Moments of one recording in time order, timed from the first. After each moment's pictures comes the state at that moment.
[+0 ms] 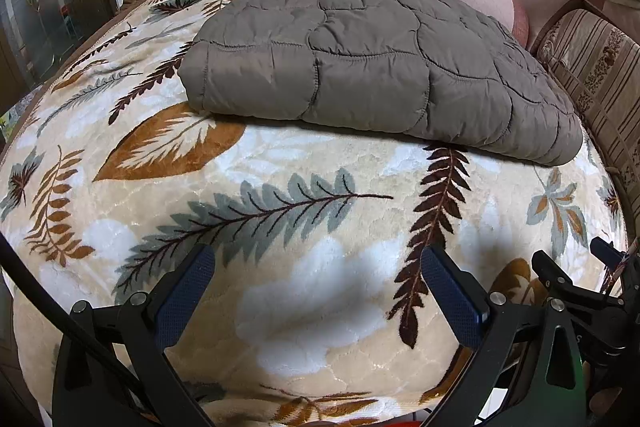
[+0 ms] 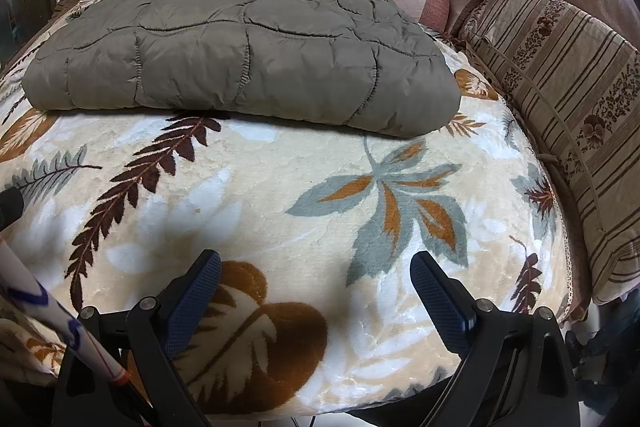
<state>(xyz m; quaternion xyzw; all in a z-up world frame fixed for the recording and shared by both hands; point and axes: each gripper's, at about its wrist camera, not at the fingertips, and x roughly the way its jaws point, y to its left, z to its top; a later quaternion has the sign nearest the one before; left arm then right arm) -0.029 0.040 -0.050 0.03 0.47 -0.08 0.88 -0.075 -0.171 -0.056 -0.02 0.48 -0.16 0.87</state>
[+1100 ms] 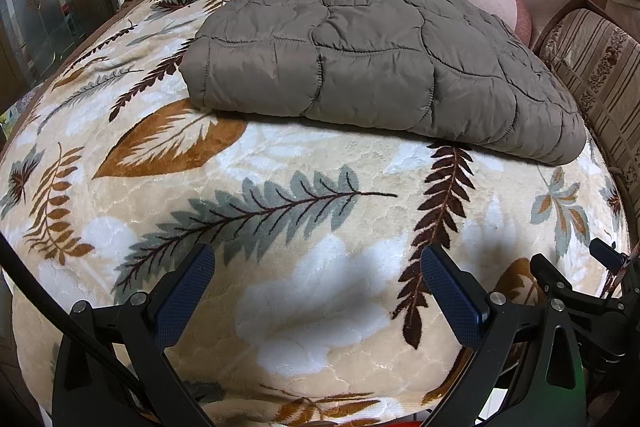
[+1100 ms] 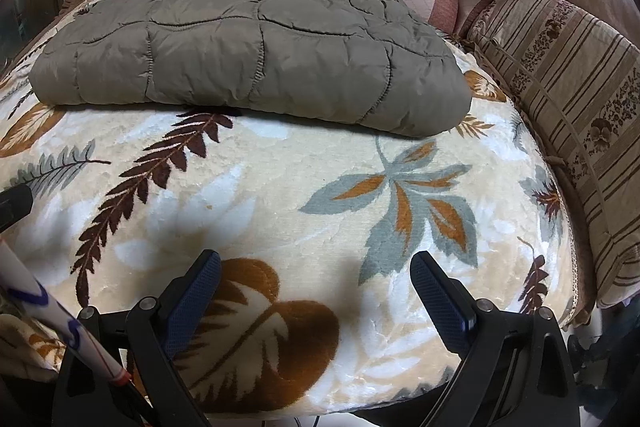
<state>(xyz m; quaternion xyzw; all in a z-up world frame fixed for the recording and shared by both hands) -0.029 0.041 -0.053 0.03 0.47 -0.08 0.88 -0.074 -0.164 -0.058 -0.02 0.48 -0.14 0.87</state>
